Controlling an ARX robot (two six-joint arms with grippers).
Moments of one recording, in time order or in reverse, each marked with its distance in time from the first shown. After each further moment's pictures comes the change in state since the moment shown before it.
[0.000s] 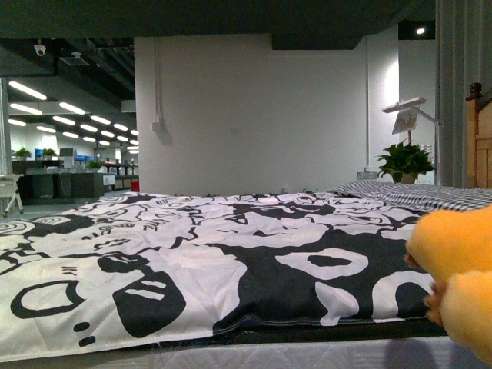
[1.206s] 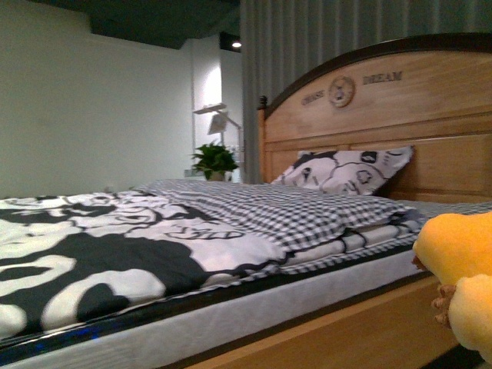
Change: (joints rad) left arm 0.000 0.000 0.000 0.000 0.000 0.000; right arm -0.023 -0.022 -0.018 -0.010 -0.003 -0.001
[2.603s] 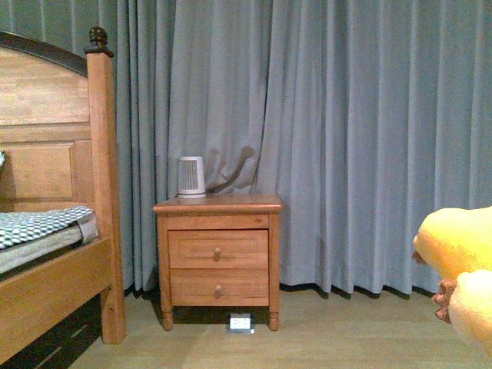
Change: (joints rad) left arm -0.001 0.000 0.000 0.000 0.000 0.000; right arm -0.001 -0.002 0.000 0.000 -0.002 0.000
